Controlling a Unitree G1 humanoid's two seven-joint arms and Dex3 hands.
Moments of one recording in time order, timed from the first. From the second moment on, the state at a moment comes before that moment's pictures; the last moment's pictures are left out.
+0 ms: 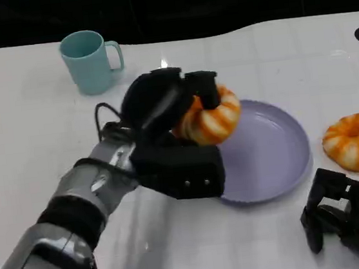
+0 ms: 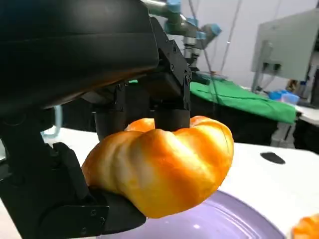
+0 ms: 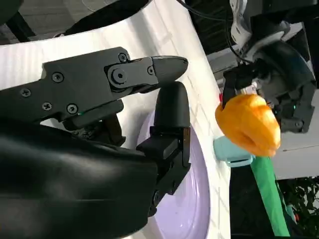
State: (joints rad) left arm -0.88 0.06 -0.51 1.03 0.73 -0.47 0.40; right arm -0.24 -0.10 -0.21 0.88 0.36 -0.34 1.02
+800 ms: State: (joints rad) left arm -1.02 -0.09 -0.58 1.18 0.73 -0.22 0.18; right arm -0.23 -0.10 -0.20 0.88 0.35 -0.41 1.01
